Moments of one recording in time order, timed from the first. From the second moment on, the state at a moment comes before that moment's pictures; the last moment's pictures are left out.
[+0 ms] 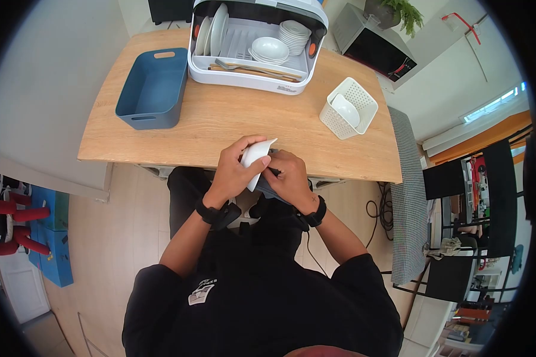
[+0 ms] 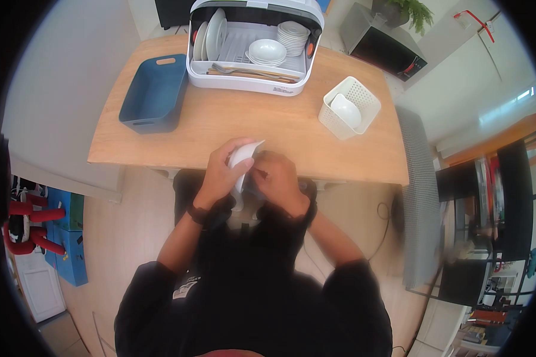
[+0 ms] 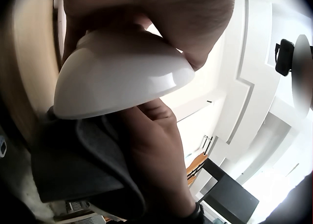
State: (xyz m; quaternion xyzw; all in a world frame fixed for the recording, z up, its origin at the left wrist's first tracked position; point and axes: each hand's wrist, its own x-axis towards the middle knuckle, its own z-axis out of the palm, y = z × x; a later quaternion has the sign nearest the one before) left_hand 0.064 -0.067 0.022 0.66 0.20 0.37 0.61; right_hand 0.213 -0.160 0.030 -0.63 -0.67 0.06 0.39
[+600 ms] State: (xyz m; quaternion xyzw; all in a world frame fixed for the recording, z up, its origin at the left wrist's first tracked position) left_hand 0.066 -0.071 0.020 0.57 0.23 0.42 0.67; right_hand 0.207 -0.157 0.026 -0.66 -0.59 0.08 0.46
